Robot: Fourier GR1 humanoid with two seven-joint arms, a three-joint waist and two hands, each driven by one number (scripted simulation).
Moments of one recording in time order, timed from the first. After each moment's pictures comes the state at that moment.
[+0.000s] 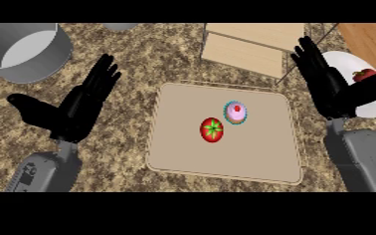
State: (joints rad) left arm -0.22 0.29 -0.16 -1.59 0.39 0.08 0.16; right arm -0.35 -0.38 0.08 -1.35 -0.36 -0.05 0.00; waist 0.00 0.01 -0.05
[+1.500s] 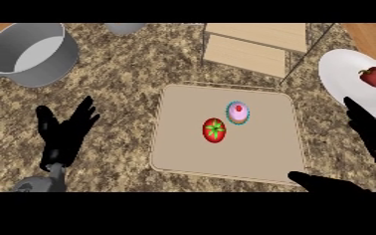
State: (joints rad) left arm -0.05 0.32 -0.10 -1.36 0.30 0.14 0.24; right arm 0.10 -0.65 0.27 -2.23 0.30 -0.40 0.92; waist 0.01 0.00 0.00
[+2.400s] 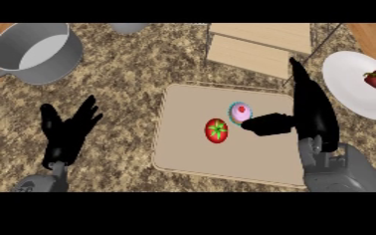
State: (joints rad) left arm -0.07 0.32 -0.10 -1.35 0.29 0.12 0.25; right arm -0.40 -0.38 0.40 -1.81 0.56 -0.19 1.24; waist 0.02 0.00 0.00
